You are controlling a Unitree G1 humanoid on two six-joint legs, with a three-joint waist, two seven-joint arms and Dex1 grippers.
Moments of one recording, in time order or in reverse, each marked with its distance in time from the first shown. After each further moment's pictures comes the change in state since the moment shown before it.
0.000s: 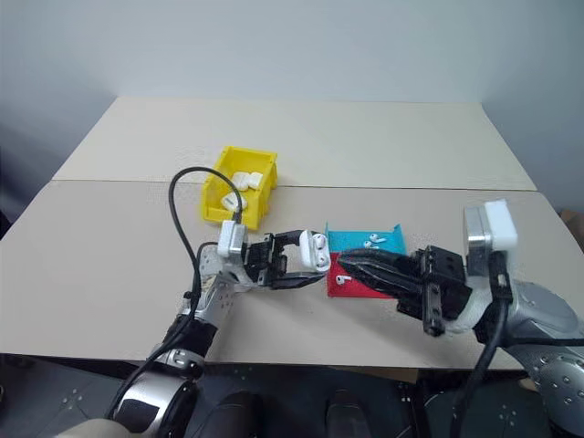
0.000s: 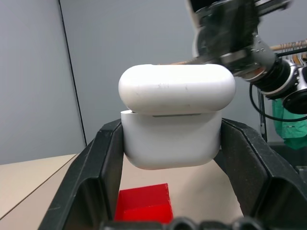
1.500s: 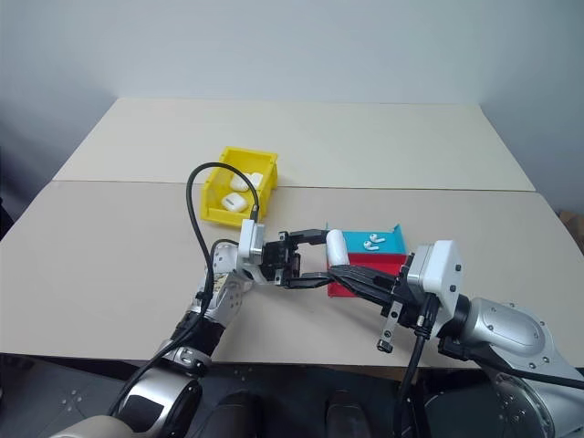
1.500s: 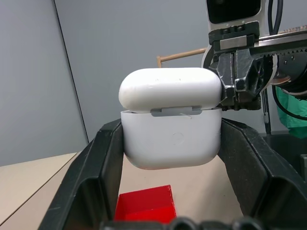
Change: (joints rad) left arm 0.020 0.009 -0.059 -0.035 0.034 -0.031 0.061; right arm 0.100 0.082 0.143 -0.052 -0.486 -0.219 -0.039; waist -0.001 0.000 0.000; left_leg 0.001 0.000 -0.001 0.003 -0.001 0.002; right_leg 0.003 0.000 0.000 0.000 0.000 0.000
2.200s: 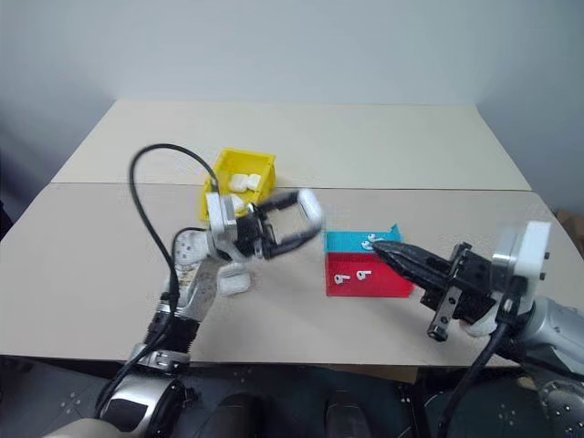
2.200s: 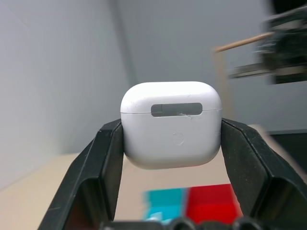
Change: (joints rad) left arm 0.000 0.119 0.131 -0.270 0.155 0.159 0.508; right arm 0.042 -0.027 -0.267 0.056 0.252 0.005 -0.035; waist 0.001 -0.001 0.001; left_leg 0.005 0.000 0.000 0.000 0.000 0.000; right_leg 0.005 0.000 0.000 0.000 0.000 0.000
